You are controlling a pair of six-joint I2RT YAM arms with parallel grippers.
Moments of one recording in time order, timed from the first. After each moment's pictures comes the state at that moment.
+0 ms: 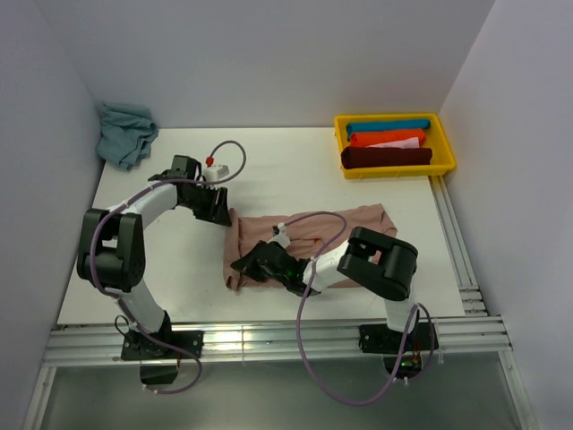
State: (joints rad) left arm -0.17 1.73 1.14 -0.54 0.54 0.09; right arm 1.11 1.91 0.76 0.64 0.22 1.44
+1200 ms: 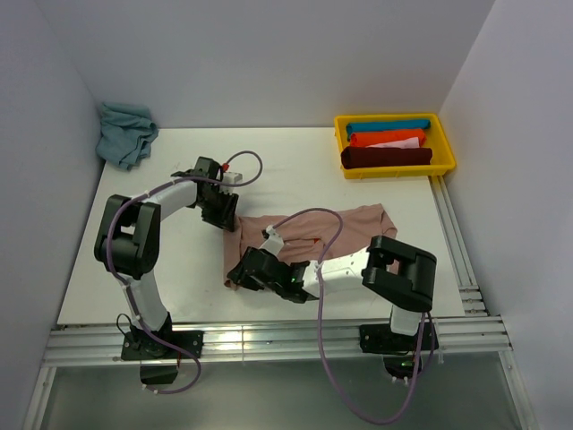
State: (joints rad) left arm -0.29 1.87 1.22 -0.58 0.28 0.06; right arm 1.23 1.76 0.85 0.29 0.32 1.32
